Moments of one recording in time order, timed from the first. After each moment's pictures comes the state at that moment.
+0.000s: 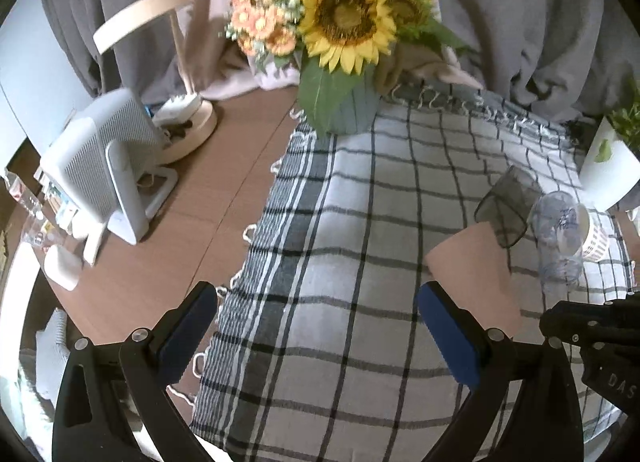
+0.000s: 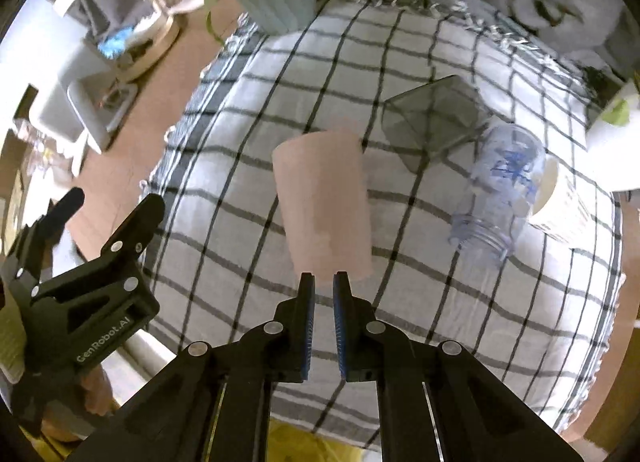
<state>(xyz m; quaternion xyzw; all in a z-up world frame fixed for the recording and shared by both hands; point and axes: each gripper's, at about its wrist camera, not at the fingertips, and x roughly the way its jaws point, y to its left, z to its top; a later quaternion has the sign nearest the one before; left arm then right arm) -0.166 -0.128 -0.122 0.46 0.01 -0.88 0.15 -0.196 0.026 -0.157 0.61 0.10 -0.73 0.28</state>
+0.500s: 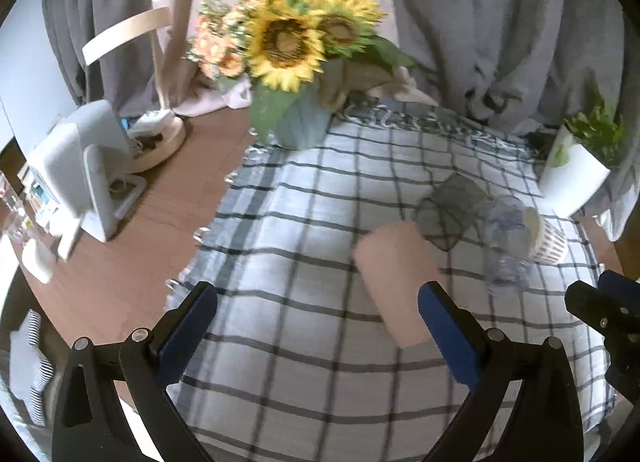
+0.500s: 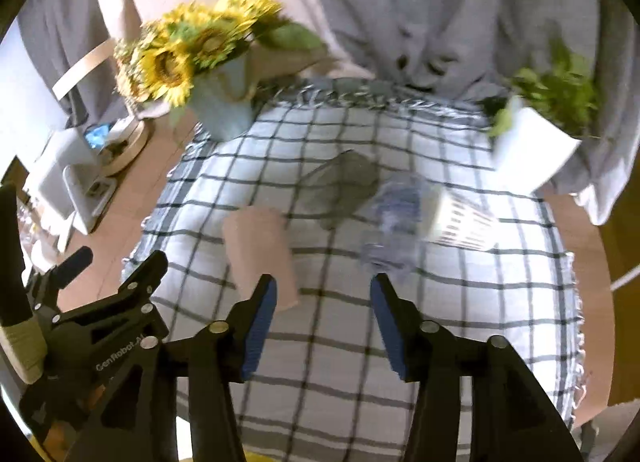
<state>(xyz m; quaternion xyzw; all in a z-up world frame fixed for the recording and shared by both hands) -0.146 -0.071 -0.121 0.42 0.03 -0.90 0.11 -0.165 0.106 -0.116 0.47 0.05 -0.86 0.19</state>
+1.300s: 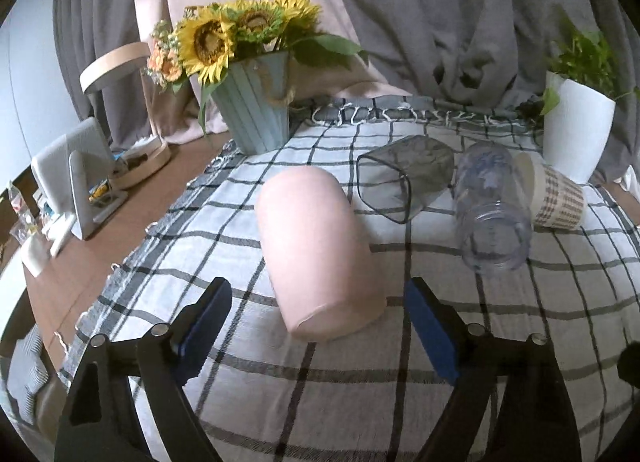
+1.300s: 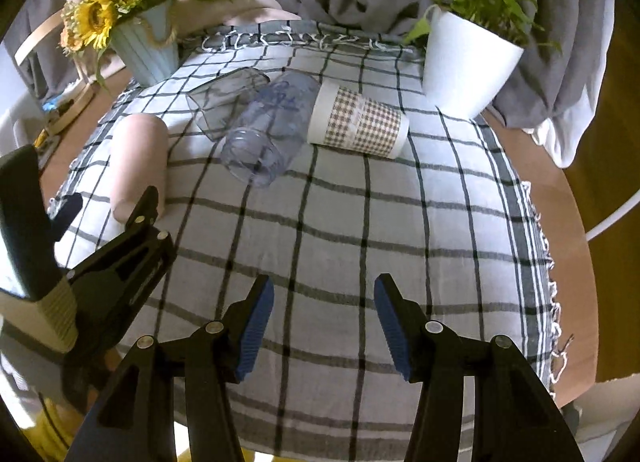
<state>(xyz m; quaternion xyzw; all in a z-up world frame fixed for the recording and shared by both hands) -0.153 0.030 -0.215 0.34 -0.03 -0.93 0.16 -0.149 0.202 -0.202 0.51 0.07 -0.84 0.15</state>
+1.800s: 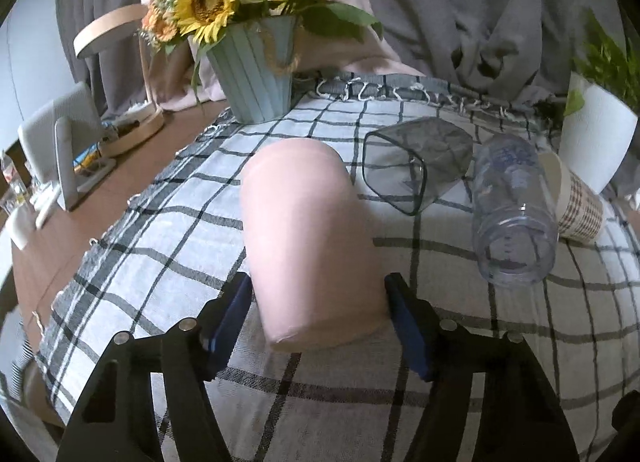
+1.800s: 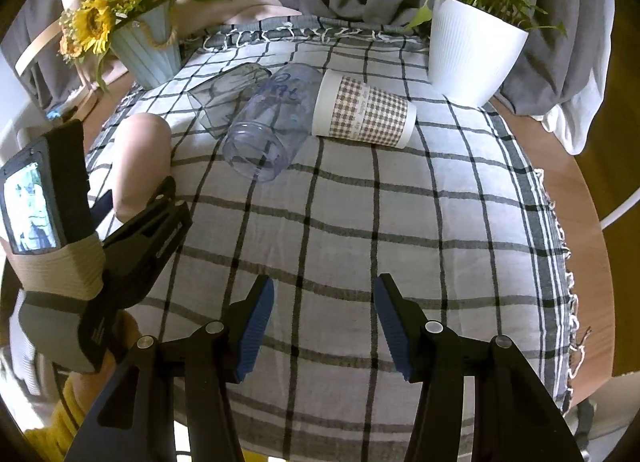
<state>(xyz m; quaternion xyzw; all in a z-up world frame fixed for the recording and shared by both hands) -0.174 0.019 -0.229 0.37 0.02 -0.91 0.17 -0.152 0.205 -0.209 0.51 0.04 -0.84 0.16</state>
